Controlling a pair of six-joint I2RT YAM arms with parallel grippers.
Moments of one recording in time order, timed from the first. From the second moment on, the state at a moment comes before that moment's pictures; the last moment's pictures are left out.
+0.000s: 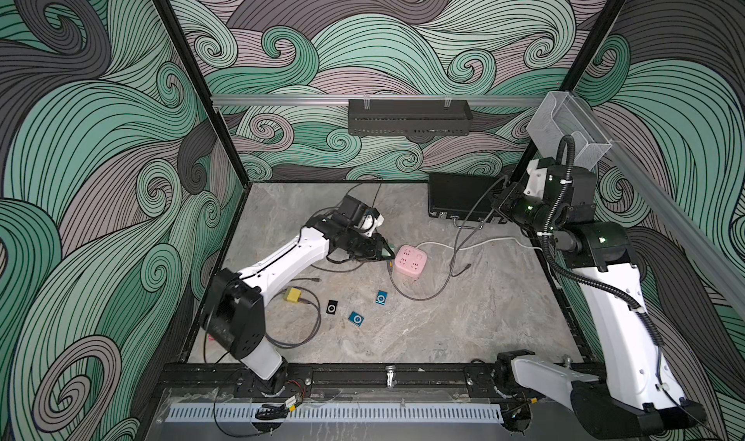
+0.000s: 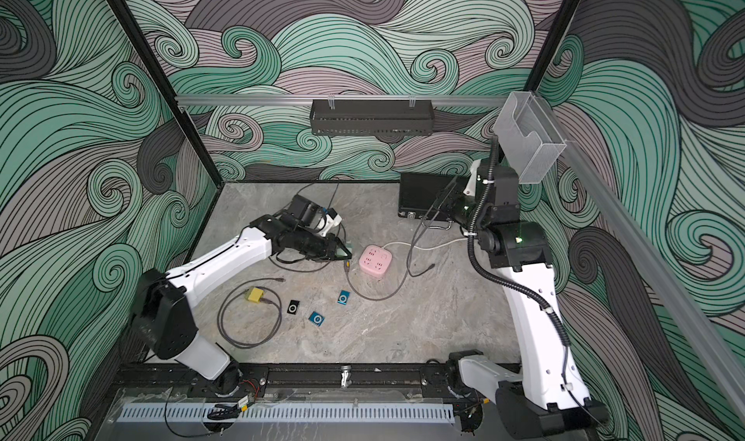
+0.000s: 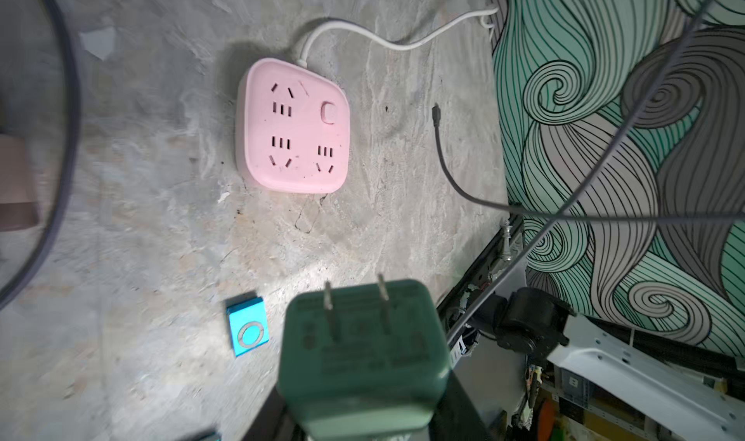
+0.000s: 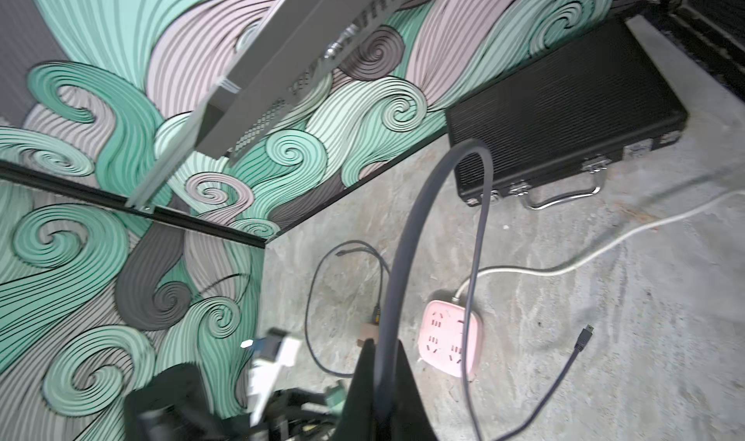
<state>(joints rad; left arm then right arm) -0.62 1.67 1.31 -0.64 0.55 -0.51 0.17 1.16 1.62 -0.93 -0.16 0.67</state>
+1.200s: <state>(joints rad) -0.58 2.23 2.16 -0.59 0.16 -0.66 0.19 1.00 1.42 -1.06 -0.61 0.53</state>
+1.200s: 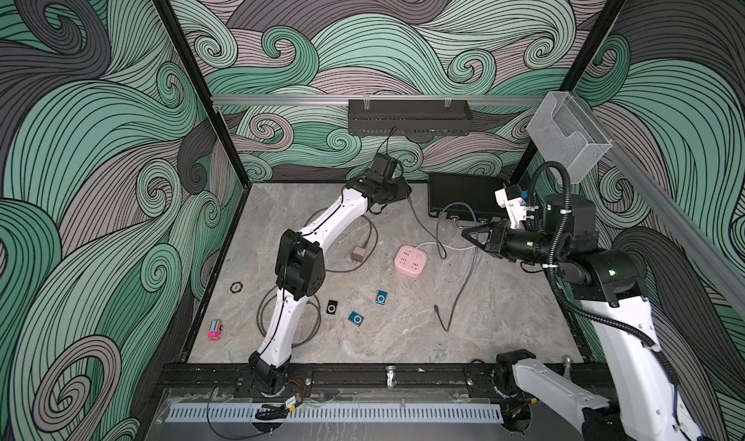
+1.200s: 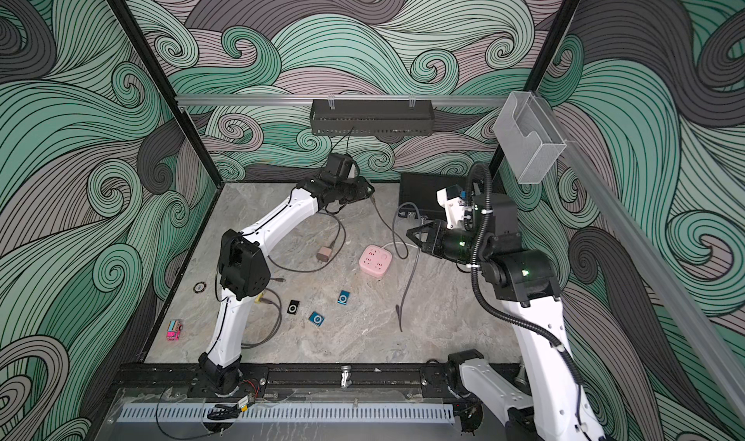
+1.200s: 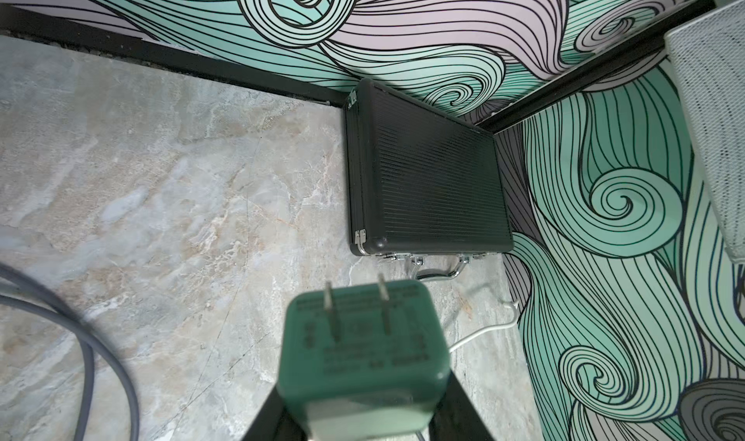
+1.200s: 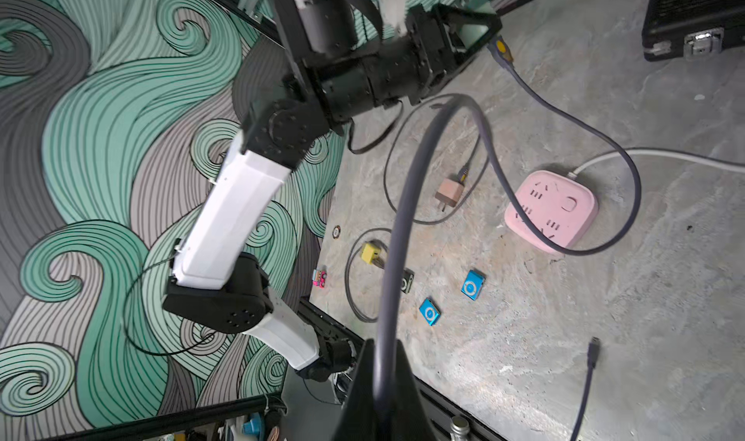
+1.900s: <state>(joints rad) -0.60 1.85 1.77 -0.60 0.18 -0.60 0.00 1.04 0.96 -1.07 -0.18 0.33</state>
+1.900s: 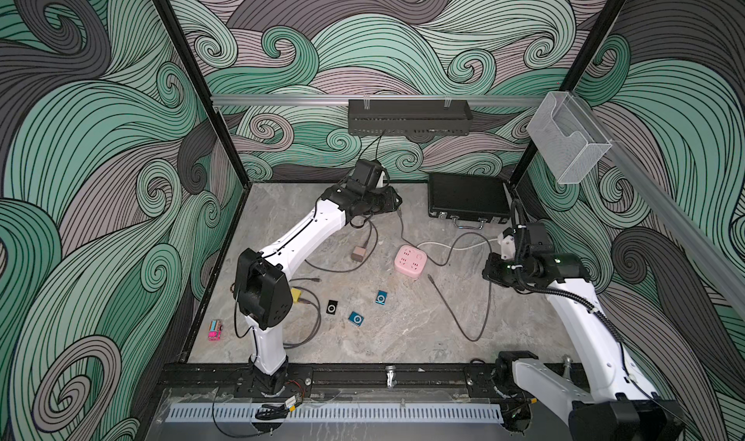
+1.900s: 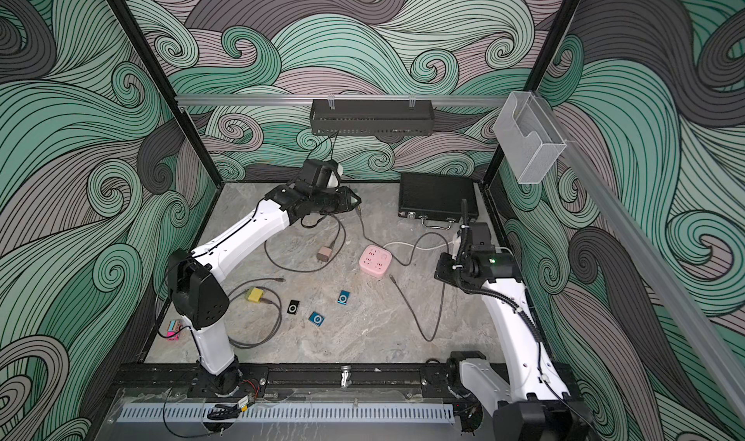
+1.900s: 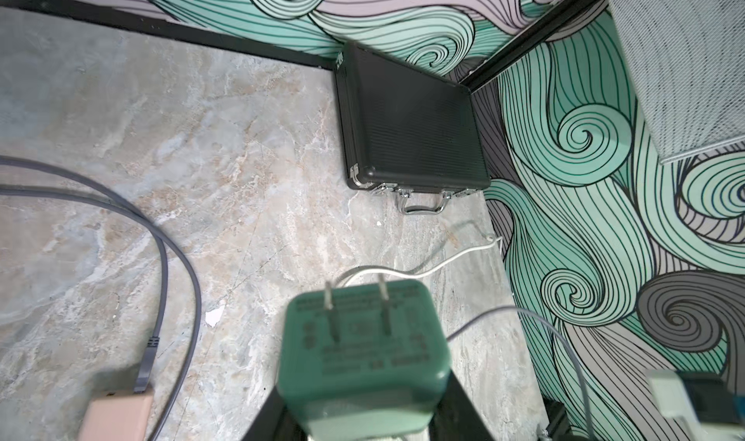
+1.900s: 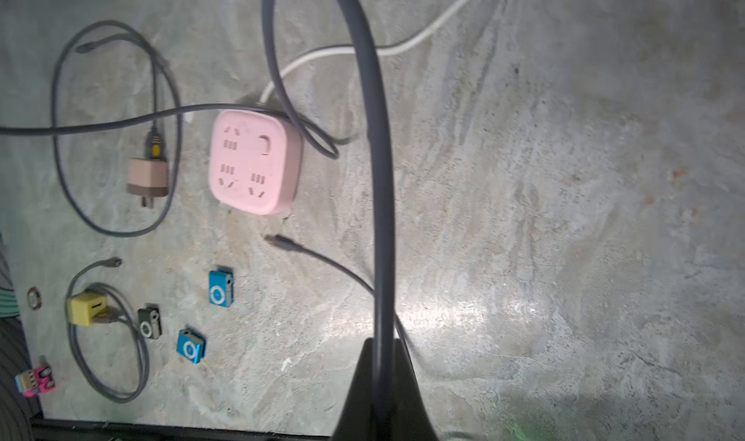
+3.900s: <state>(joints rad) -0.65 2.07 2.03 -0.63 0.47 -1.00 0.31 1.24 1.07 -0.41 -0.26 0.24</state>
